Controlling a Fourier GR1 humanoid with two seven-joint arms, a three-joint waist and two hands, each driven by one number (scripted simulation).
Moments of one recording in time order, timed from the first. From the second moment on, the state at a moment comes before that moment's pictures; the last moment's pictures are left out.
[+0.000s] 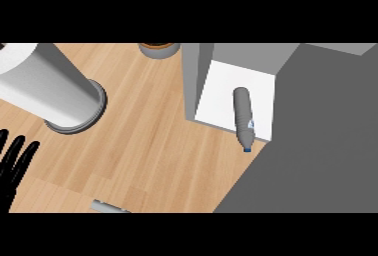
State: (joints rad) left arm 0.33 0.80 -0.19 -1.90 0.99 -0.18 -0.54; right arm 0.28 -0.39 0.58 -2.44 -0.10 0.62 0.14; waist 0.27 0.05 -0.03
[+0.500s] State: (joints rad) left arm 0.32 0.81 -0.17 -1.89 1.00 -0.20 -0.53; right arm 0.25 -0.34 0.58 -2.36 -0.23 0.61 0.16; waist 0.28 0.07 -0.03
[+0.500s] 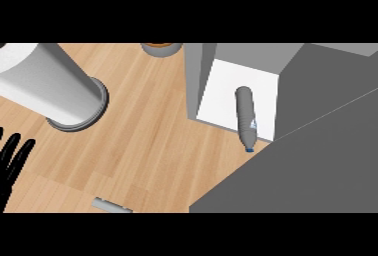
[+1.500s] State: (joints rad) left arm 0.33 0.81 -0.14 -1.84 1.03 -0.23 -0.53; right arm -0.36 -0.10 0.45 -1.91 -0.21 0.45 0.55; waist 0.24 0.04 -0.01
